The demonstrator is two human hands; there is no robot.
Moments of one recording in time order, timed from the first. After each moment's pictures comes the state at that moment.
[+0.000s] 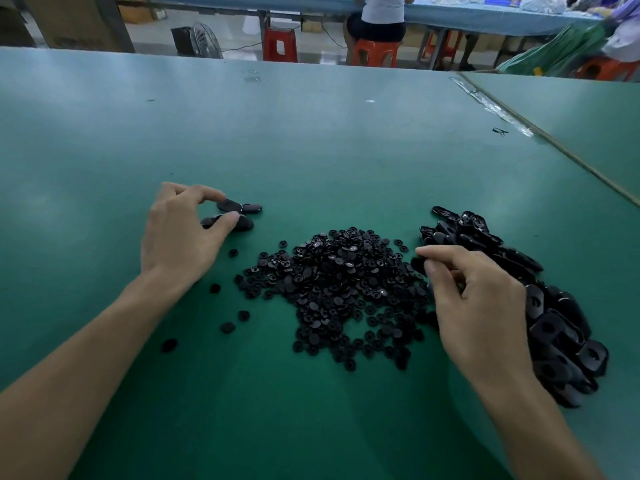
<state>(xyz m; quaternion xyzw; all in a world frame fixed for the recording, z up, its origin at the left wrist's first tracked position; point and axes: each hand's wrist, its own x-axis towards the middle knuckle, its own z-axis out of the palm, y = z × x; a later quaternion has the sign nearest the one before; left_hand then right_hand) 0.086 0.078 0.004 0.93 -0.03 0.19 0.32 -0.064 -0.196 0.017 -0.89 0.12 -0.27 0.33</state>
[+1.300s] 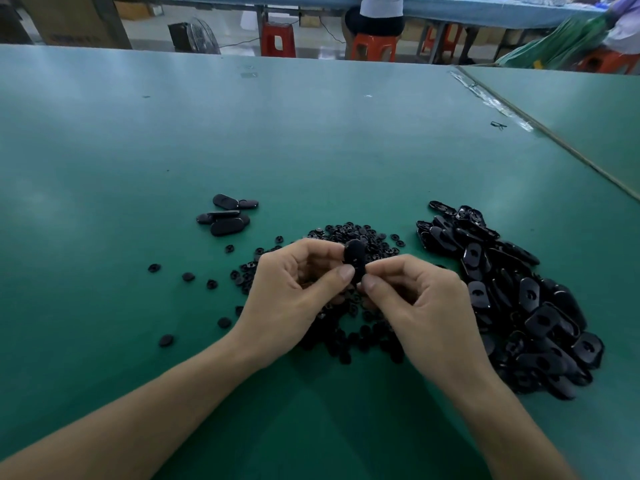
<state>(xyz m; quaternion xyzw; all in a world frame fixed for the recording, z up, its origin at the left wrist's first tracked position) -0.004 -0.013 -0.005 0.64 -0.21 -0.04 0.74 -0.063 -0.171 0.011 -0.82 0.02 -0.16 0.55</state>
